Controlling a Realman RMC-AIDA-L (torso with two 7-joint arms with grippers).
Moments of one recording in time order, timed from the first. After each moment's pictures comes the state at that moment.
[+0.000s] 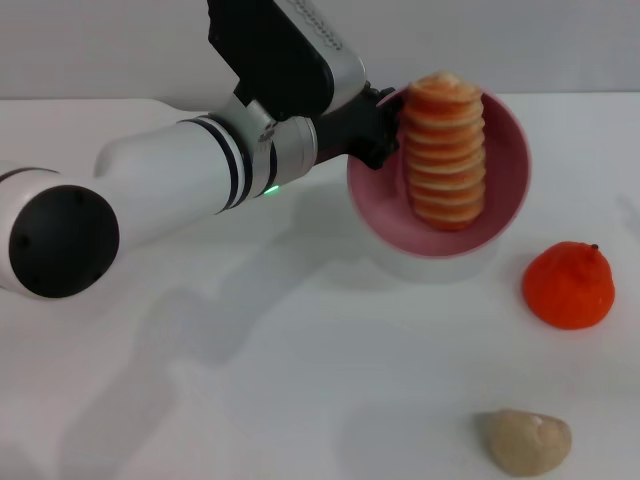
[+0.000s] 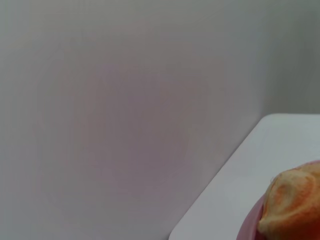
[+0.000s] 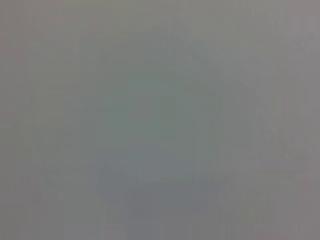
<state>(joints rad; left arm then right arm) -0.48 -2.07 1.96 1.30 -0.78 -0.35 0.72 -0.05 2.08 -1.02 -1.17 2.07 1.23 -1.80</state>
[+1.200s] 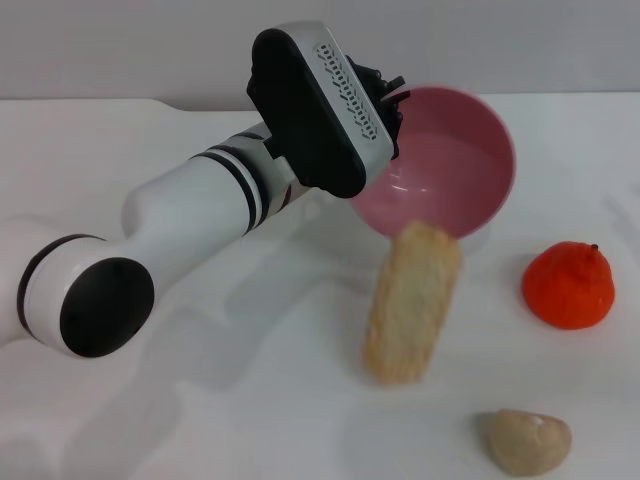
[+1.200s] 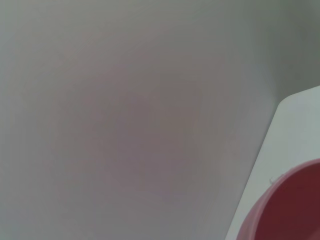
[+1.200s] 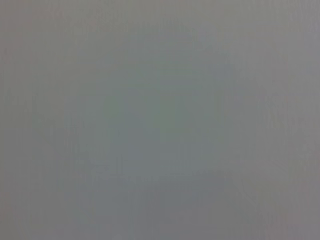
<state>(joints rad) -0.51 -2.08 2.11 1.12 -0.76 0.01 1.00 -0.04 2.08 -1.03 -1.16 2.06 1.26 -1.80</state>
